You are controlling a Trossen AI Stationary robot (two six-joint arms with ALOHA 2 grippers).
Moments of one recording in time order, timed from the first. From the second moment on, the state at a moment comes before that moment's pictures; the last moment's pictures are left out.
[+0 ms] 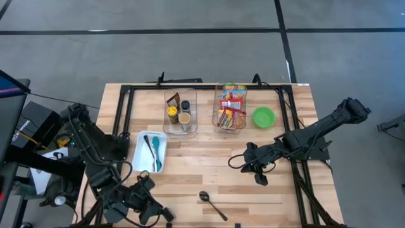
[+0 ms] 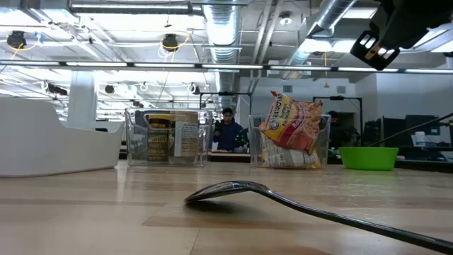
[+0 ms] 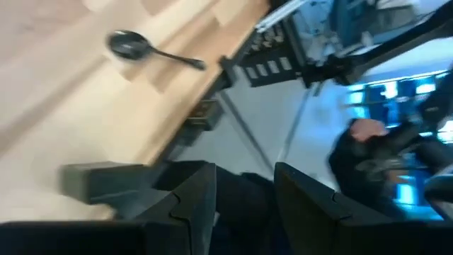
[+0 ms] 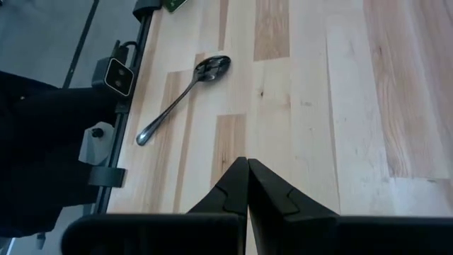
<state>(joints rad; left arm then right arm) -0.98 1.43 1.20 -0.45 -0.54 -1.63 0.44 1.17 0.75 -0.36 0.01 0.47</state>
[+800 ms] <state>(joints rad) -0.97 1.43 1.20 -0.52 -0.74 -0.97 0.44 1.17 0.75 -0.36 0.06 0.47</state>
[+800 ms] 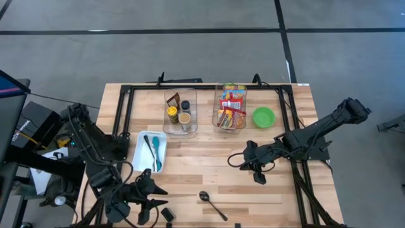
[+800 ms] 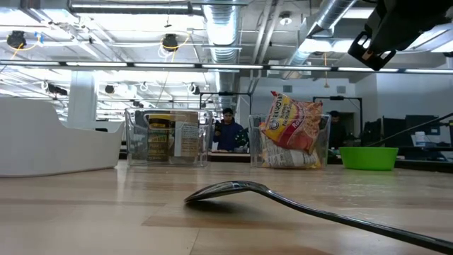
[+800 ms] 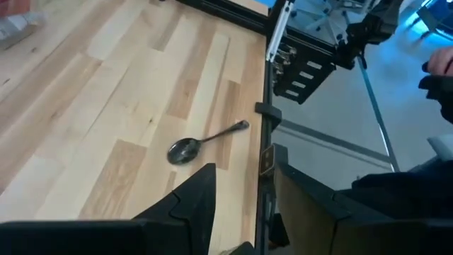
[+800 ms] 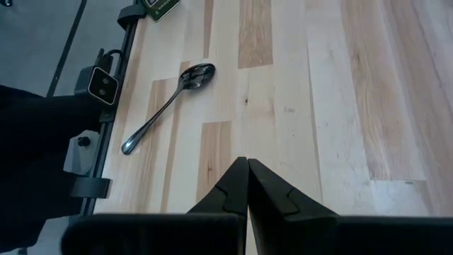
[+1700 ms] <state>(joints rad) -1.03 1.43 0.84 -0.29 -0.66 -0.78 0.43 1.17 0.75 -0.40 0.06 0.29</state>
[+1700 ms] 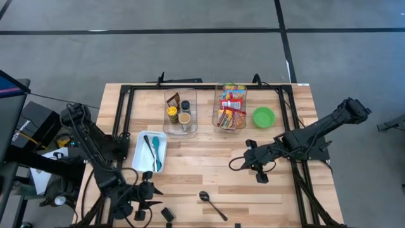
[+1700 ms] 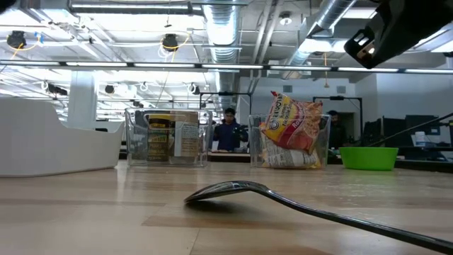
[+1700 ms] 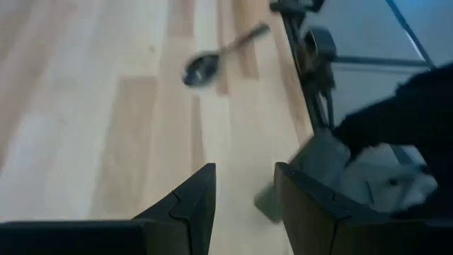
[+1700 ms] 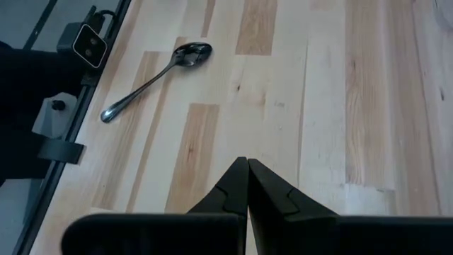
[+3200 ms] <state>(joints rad) -1.07 1.43 0.76 0.07 -0.52 -0.29 0.43 1.17 0.75 -0.40 0.06 0.29</state>
